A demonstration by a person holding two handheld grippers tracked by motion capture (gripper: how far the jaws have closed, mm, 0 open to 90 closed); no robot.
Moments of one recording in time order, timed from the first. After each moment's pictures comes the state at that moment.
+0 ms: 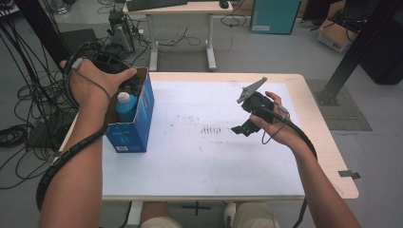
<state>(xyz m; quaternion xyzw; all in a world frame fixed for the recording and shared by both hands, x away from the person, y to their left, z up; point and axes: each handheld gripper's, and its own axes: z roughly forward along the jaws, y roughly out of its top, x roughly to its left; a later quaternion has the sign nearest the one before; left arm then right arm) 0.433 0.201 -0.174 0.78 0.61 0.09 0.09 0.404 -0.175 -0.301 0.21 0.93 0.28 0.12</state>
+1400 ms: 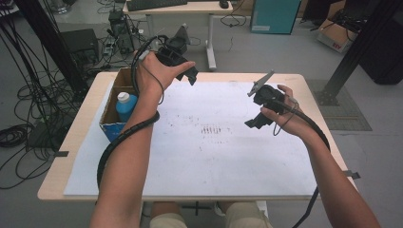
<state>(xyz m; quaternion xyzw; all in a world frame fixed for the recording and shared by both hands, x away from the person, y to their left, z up) 0.494 0.084 -0.206 0.85 0.49 0.10 0.17 0.427 -0.204 -0.295 0.21 0.94 0.23 0.14</state>
